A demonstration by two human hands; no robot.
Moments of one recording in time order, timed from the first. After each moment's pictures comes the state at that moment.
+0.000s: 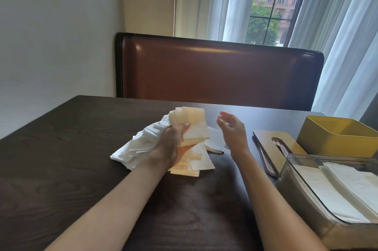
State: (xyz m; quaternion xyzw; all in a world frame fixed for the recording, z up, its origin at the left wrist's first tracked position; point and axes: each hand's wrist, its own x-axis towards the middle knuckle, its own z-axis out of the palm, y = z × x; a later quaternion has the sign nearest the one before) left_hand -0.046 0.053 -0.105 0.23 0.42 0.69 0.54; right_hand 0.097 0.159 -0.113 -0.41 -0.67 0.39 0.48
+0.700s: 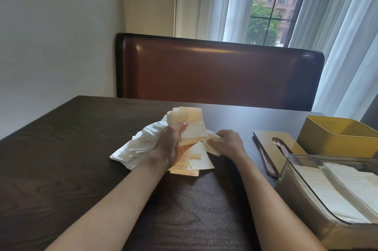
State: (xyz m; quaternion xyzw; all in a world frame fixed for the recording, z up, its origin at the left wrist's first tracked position) left_hand -0.047 0.050 -0.103 0.20 0.40 0.71 0.55; right_hand 0.095 0.173 -0.133 -0.54 -0.77 0.24 0.24
